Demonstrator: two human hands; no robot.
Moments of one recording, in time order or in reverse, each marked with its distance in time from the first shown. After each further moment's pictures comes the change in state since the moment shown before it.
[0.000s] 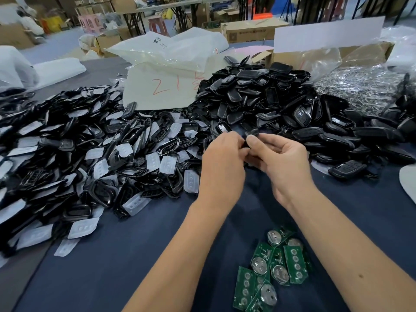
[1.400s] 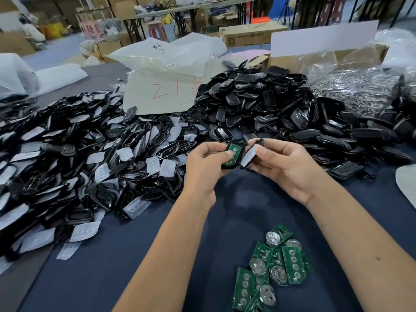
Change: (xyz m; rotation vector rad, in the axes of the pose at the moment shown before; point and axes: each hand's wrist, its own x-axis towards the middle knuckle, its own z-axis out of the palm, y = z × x) left_hand 0.007 -0.016 -0.012 -0.868 -0.047 -0.772; right_hand 0.015 -0.012 -0.034 0.093 -0.377 0.194
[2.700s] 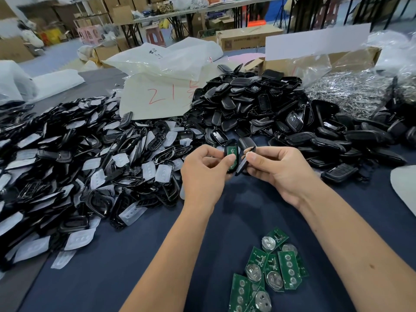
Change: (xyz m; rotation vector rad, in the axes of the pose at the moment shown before) left_hand -0.009 -0.008 0.004 0.232 0.068 0.264; right_hand 0.000 0.003 0.006 -0.088 0.168 -0.003
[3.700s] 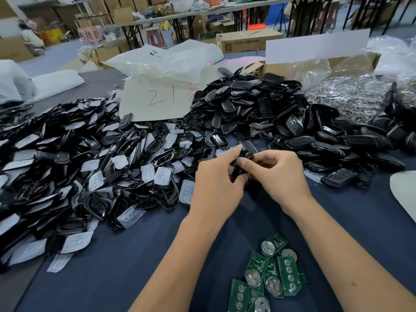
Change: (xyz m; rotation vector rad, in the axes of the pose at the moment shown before) left_hand -0.011 0.004 0.005 0.563 -0.152 0.394; right_hand -0.002 0.009 0.007 -0.567 0.197 -0.253
